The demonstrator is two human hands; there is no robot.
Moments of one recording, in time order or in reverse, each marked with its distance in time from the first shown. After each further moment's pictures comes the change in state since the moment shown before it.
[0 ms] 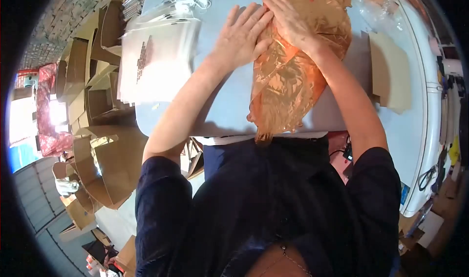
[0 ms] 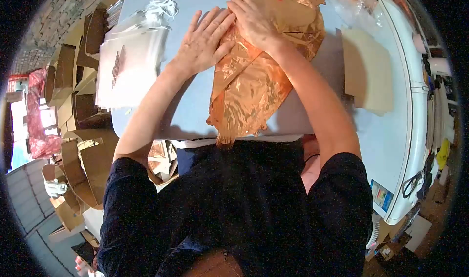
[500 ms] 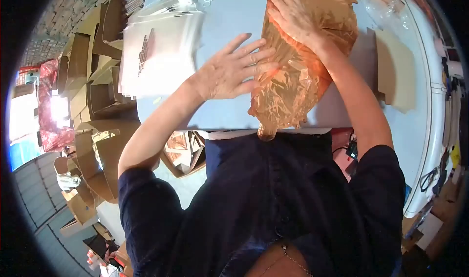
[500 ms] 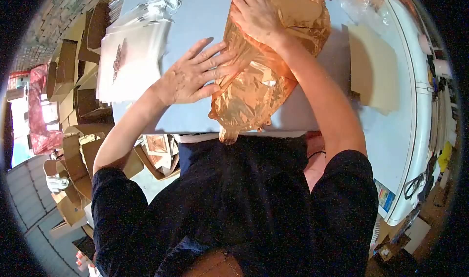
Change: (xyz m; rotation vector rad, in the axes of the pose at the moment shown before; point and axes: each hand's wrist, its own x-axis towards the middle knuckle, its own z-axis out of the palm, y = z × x) left_hand -0.062 0.010 -0.065 -0.177 -0.316 0.368; right_hand 0.002 -0.003 0.004 -0.073 -0.150 0.137
